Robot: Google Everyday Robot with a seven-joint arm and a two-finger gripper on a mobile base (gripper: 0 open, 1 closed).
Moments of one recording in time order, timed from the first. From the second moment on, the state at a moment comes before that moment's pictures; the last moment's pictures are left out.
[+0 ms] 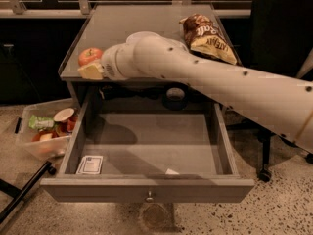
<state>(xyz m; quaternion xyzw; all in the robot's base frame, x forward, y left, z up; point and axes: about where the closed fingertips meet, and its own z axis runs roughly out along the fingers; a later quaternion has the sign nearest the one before) 0.668 0.161 0.881 -0.39 0.74 0.25 0.49</state>
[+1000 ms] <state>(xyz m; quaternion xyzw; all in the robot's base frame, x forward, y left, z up) 0.605 0.080 0.744 -0.44 0.78 0.28 0.35</state>
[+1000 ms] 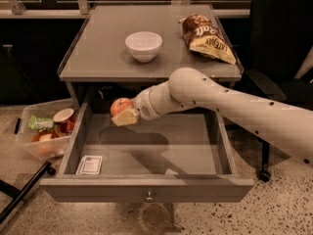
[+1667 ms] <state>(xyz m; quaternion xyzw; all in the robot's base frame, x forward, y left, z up) 0.604 0.071 0.639 -0.44 0.81 0.24 0.31</state>
